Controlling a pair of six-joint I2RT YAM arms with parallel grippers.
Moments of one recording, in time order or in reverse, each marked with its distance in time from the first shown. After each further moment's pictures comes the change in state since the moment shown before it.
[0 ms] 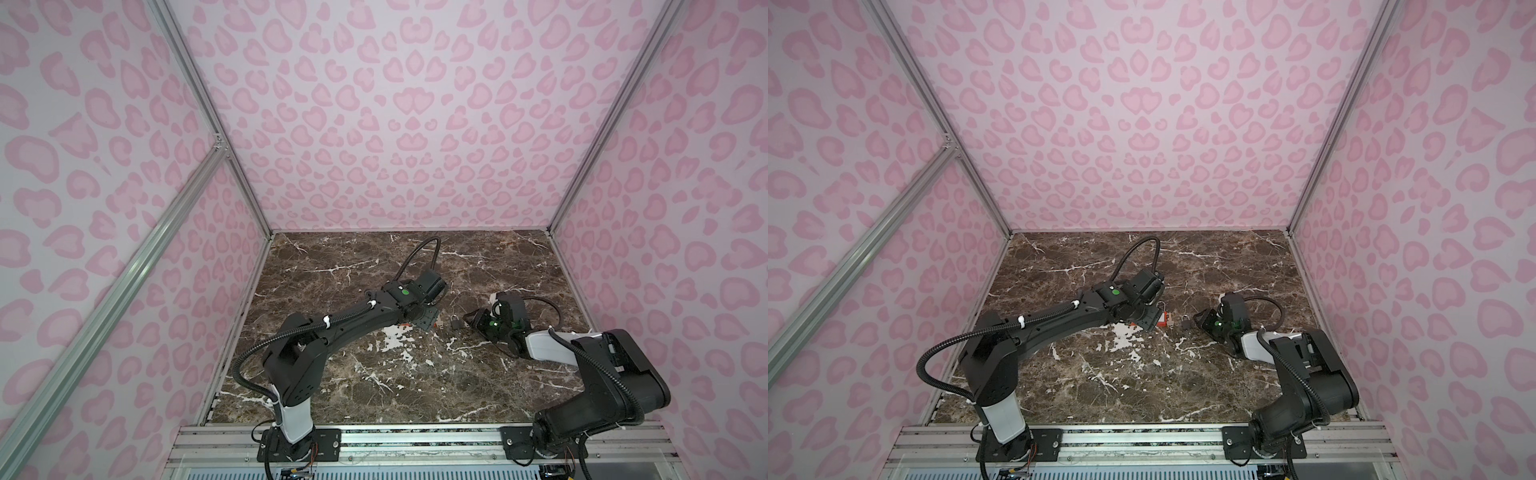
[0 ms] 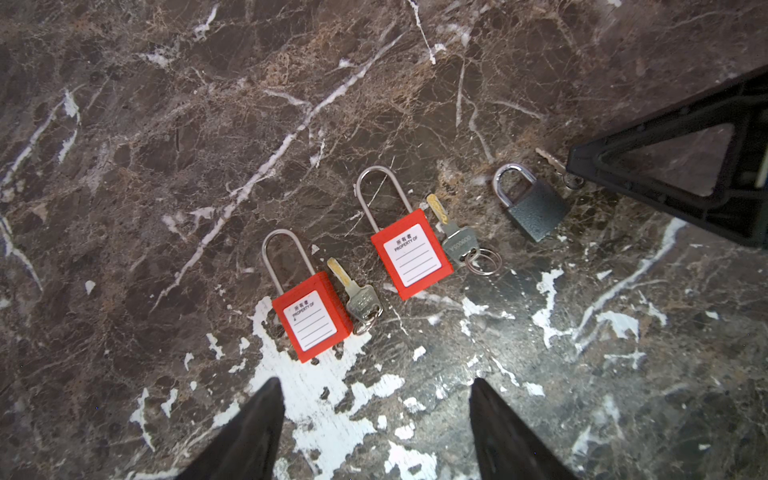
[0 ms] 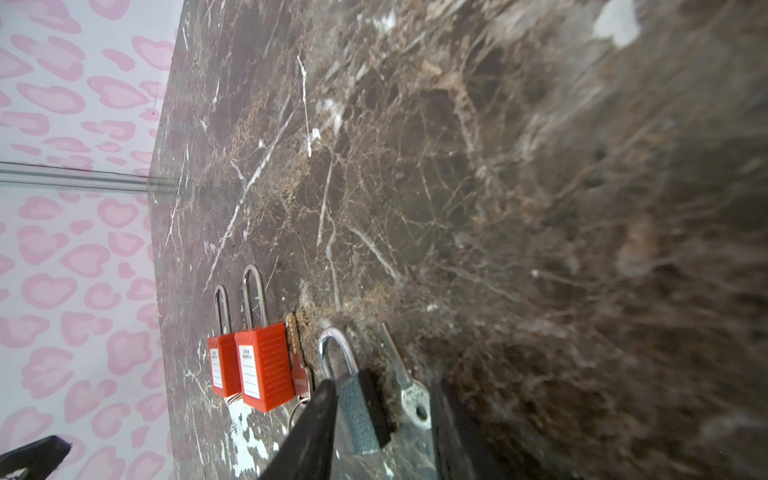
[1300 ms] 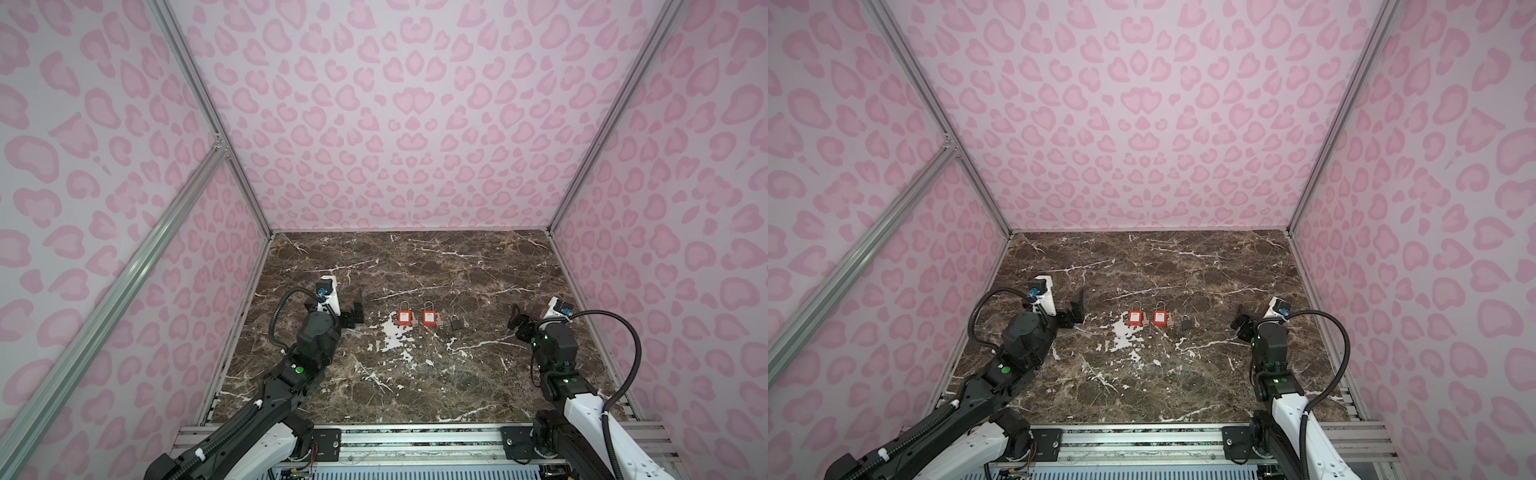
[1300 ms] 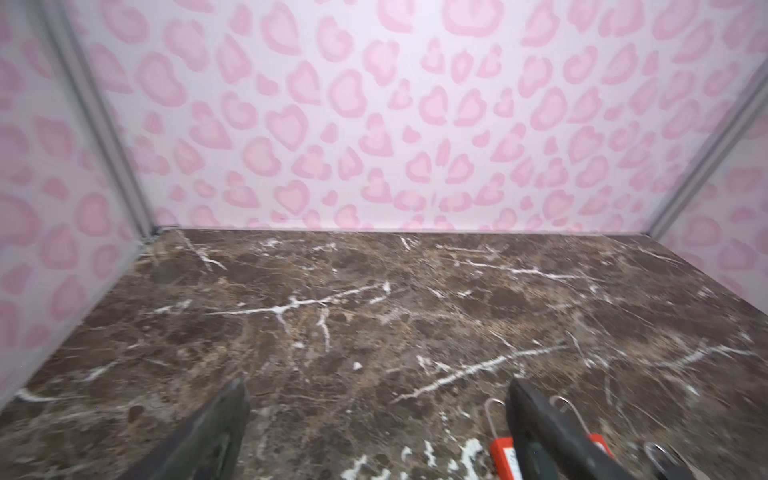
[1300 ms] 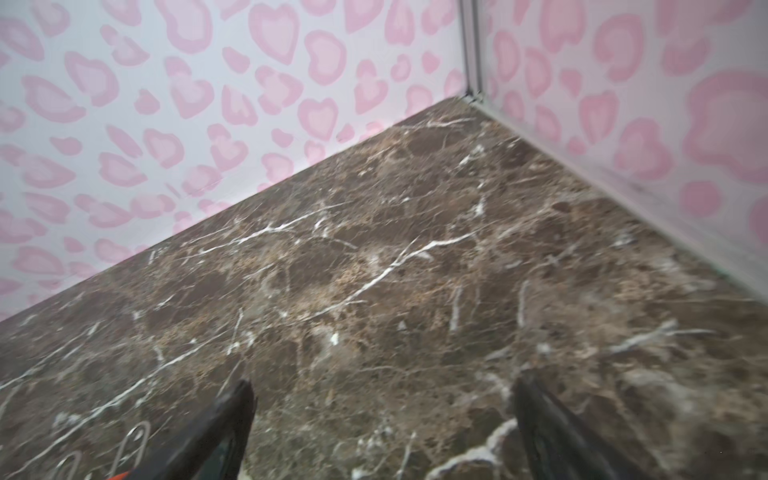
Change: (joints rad) left arm 0.371 -1.035 -1.023 0.978 -0.233 0.088; right arm -0.160 -0.856 -0.302 -0.098 0.608 -0.489
